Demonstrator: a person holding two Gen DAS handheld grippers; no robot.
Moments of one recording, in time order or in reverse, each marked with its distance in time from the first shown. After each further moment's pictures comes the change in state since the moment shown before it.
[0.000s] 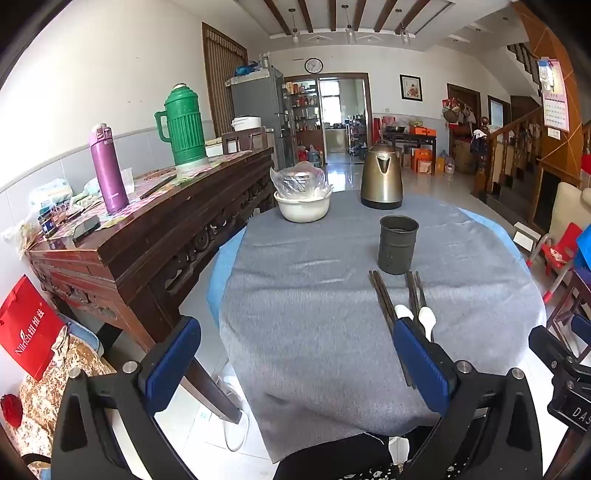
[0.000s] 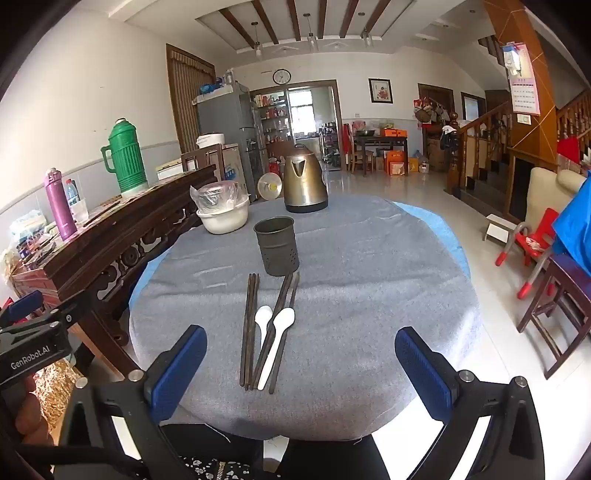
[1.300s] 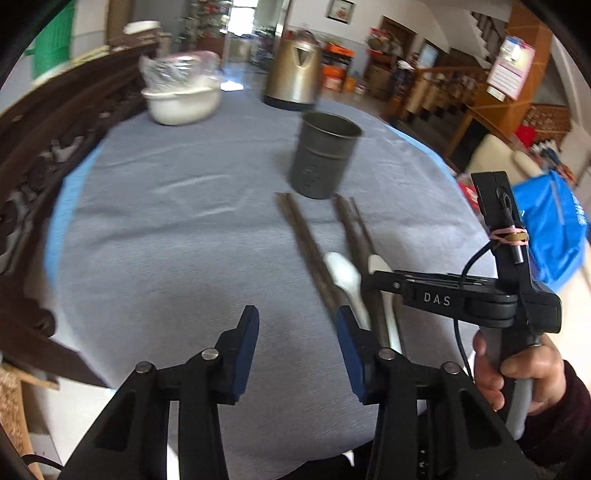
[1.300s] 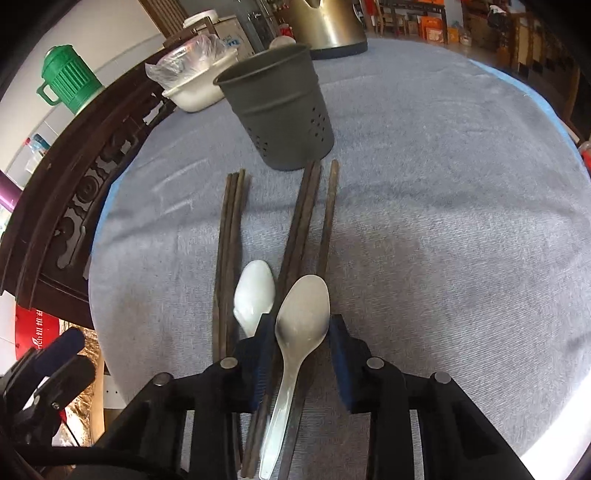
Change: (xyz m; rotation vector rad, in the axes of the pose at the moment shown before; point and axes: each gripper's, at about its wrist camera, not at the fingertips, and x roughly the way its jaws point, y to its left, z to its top) left arm 0.176 -0.042 0.006 0.053 0.407 -0.509; right arm 0.257 -0.004 0.005 0.052 0.621 0.125
